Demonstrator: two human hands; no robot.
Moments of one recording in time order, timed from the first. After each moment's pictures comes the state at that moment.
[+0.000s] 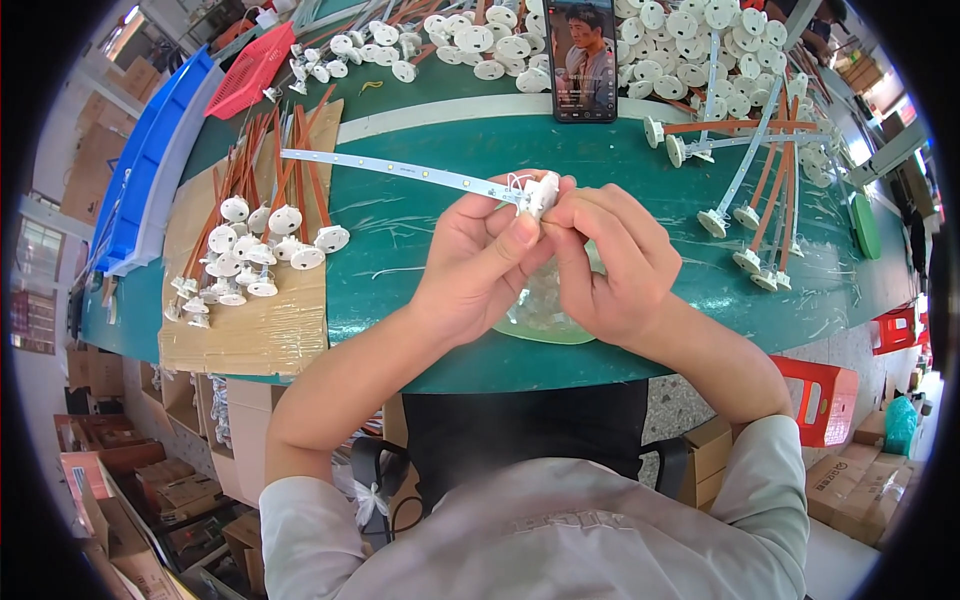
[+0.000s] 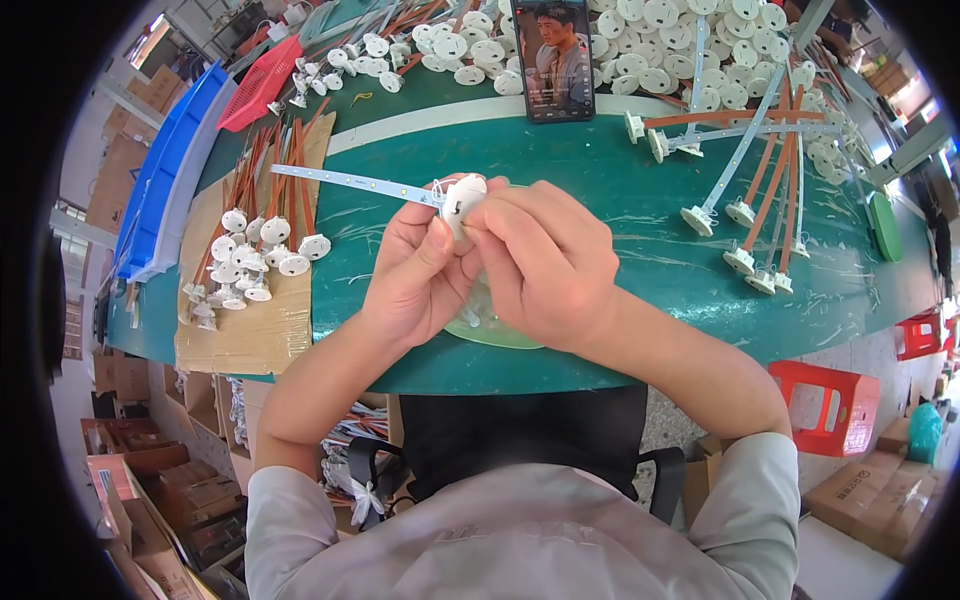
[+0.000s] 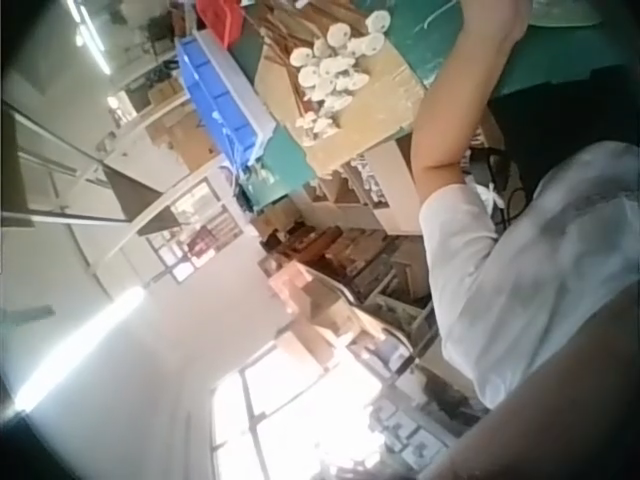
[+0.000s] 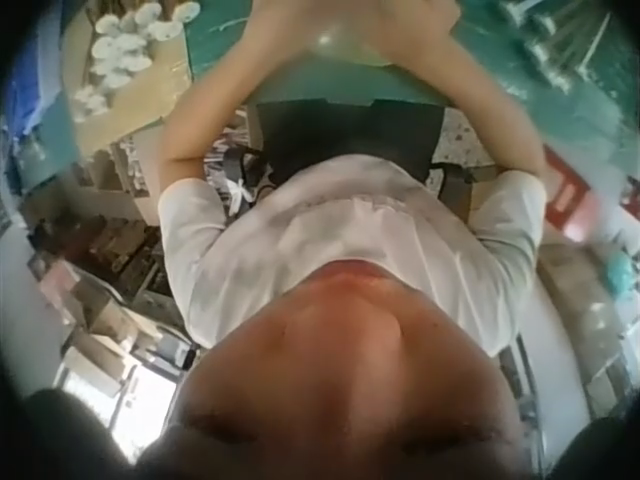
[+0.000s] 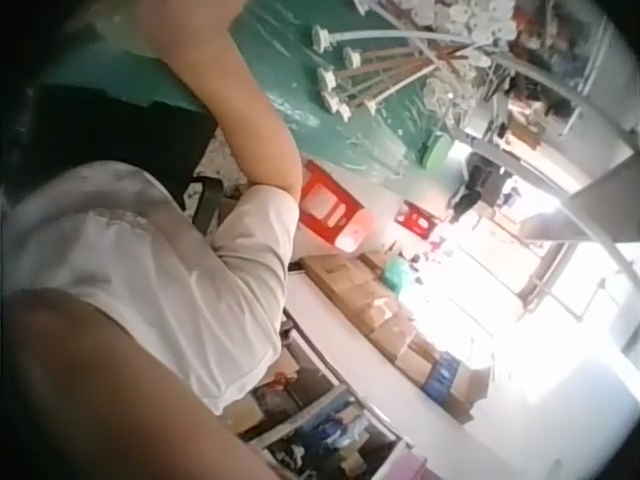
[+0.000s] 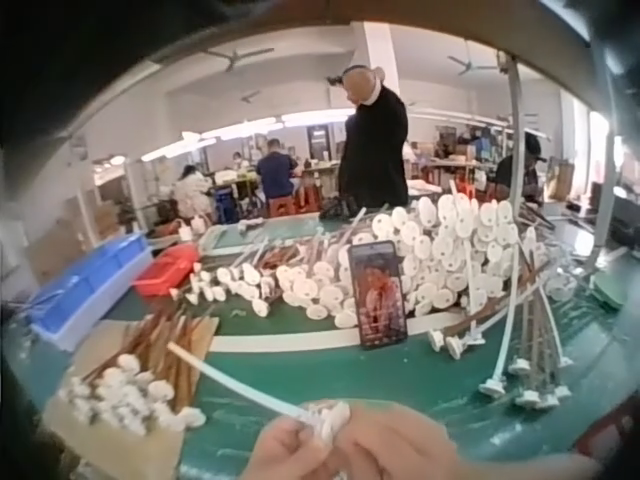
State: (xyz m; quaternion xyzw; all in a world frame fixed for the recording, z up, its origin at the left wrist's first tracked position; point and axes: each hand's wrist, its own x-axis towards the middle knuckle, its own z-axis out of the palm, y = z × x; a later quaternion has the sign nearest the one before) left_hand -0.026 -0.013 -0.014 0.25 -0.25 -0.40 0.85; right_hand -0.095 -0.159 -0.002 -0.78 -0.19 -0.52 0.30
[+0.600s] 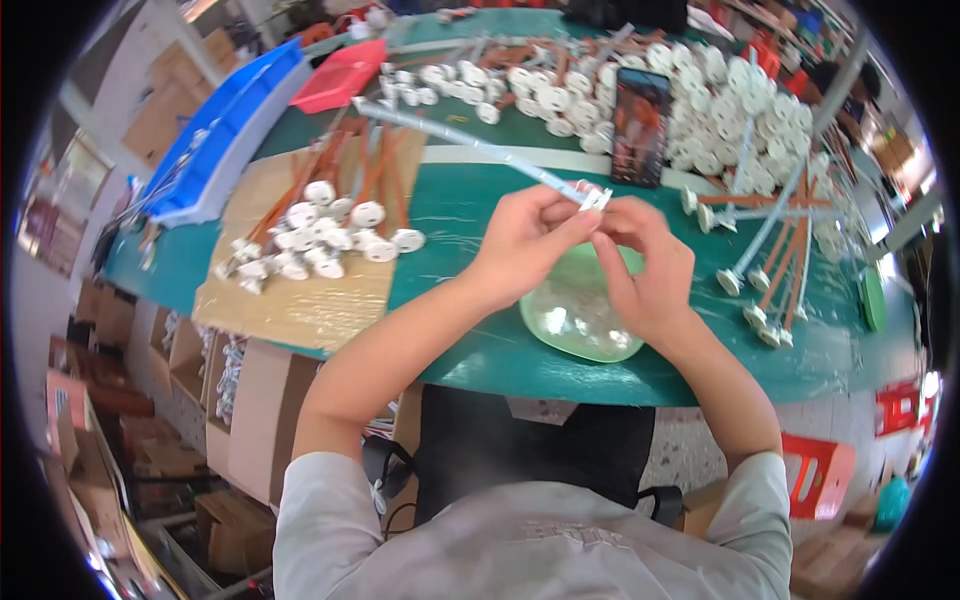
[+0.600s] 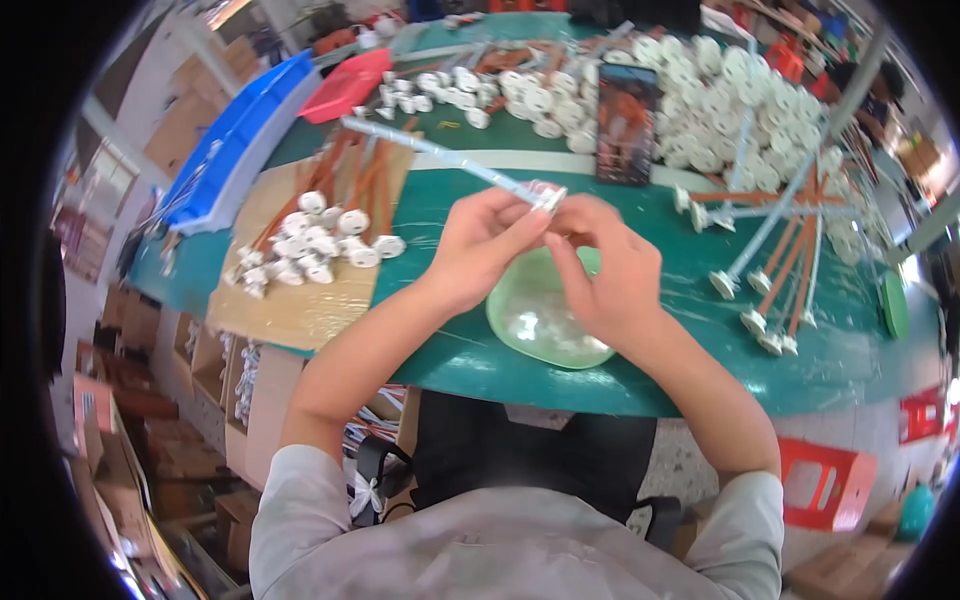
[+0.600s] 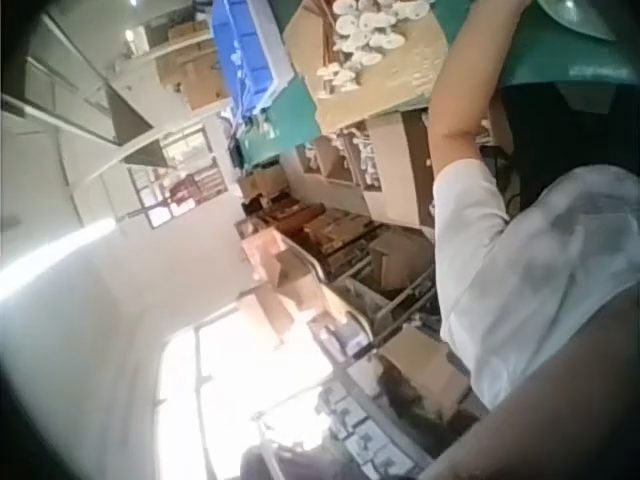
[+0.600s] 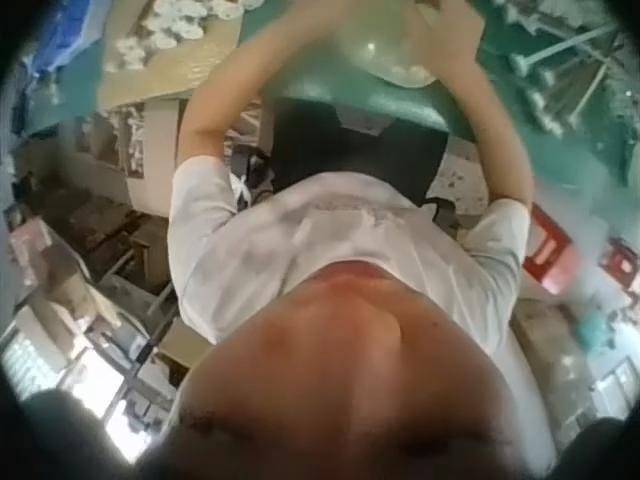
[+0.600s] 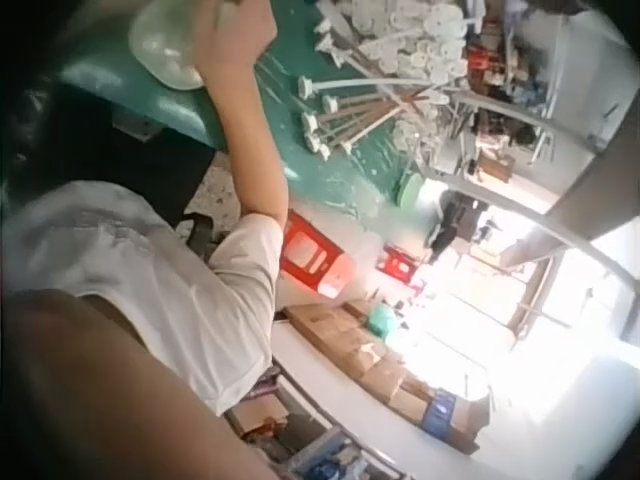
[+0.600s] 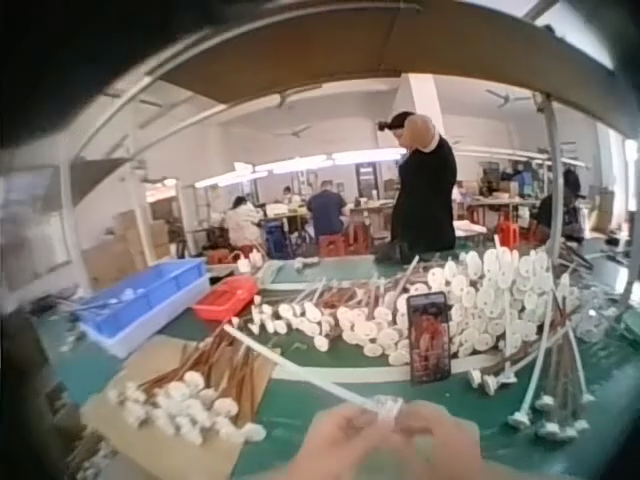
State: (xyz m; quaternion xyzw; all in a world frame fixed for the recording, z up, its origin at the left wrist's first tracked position) left_hand 0.000 -0.009 0.007 0.48 -0.33 -0.25 0.77; right_hand -0.091 -0.157 0.009 -0.81 -0.17 -0.44 0.35
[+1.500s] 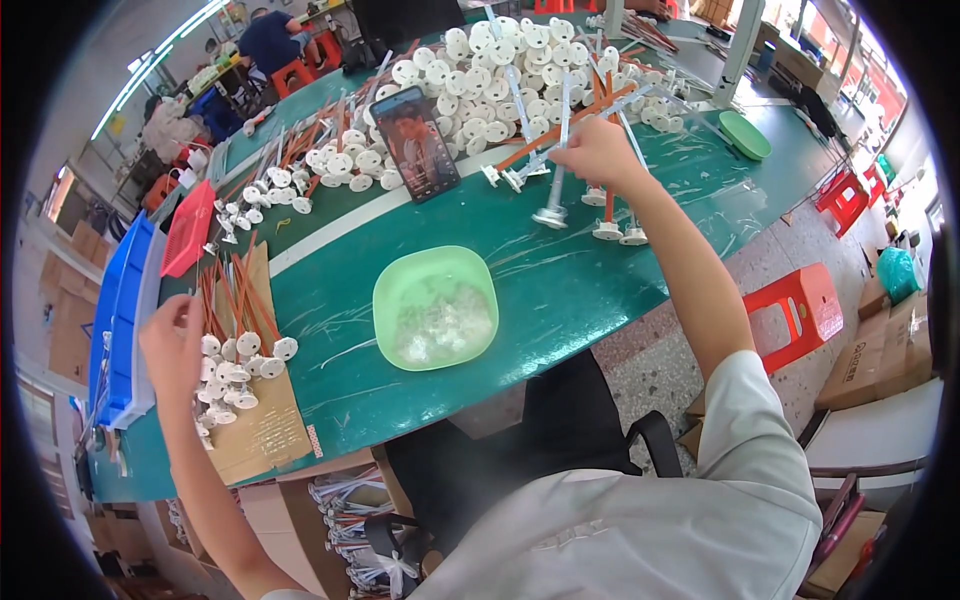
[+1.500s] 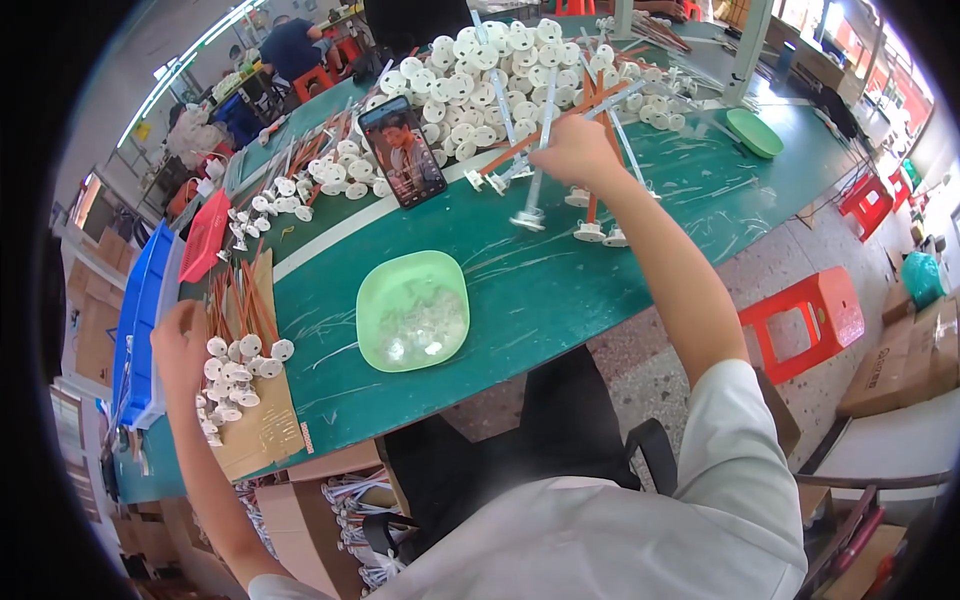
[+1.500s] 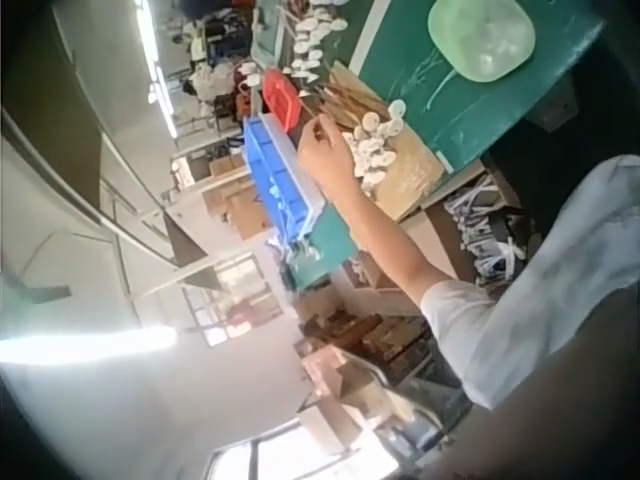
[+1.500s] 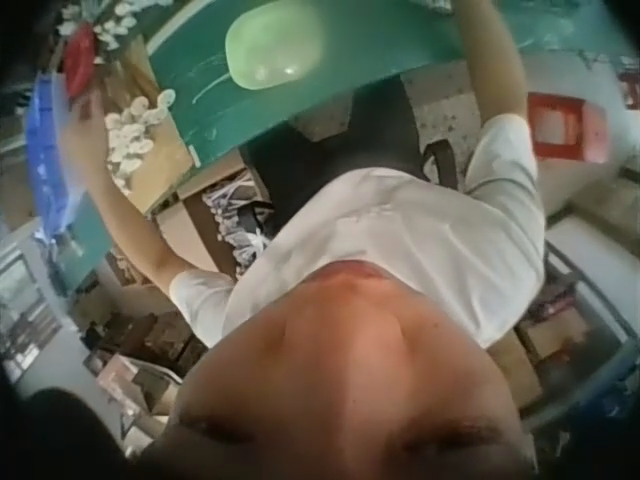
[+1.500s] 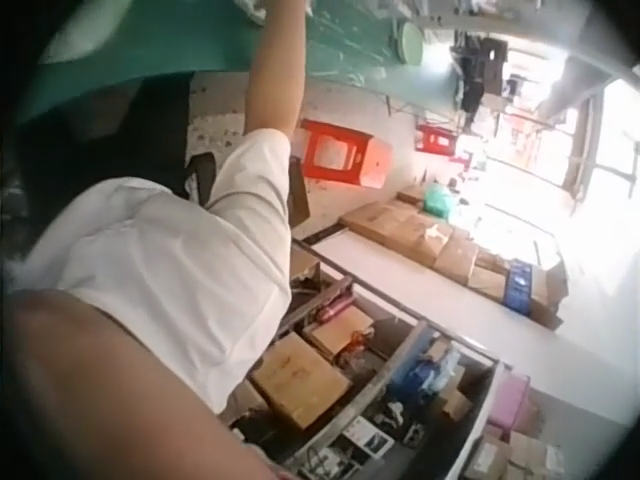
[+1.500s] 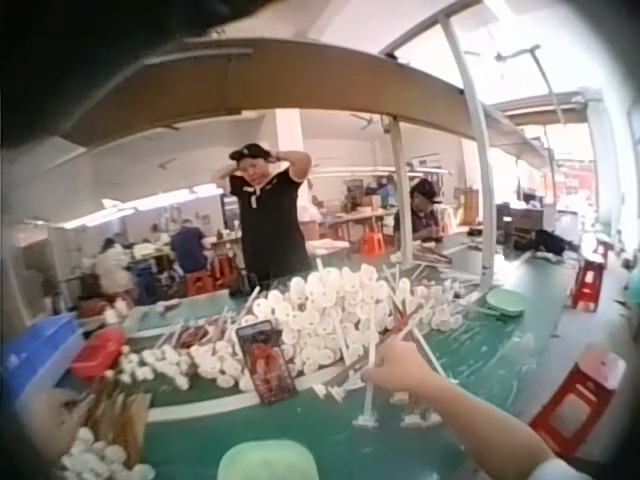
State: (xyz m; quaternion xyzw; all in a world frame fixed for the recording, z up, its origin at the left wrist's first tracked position) left_hand 0.065 0.142 0.112 0.90 -0.32 0.22 0.21; right_hand -0.134 -0.362 0.034 -0.92 0.31 -0.19 0.17
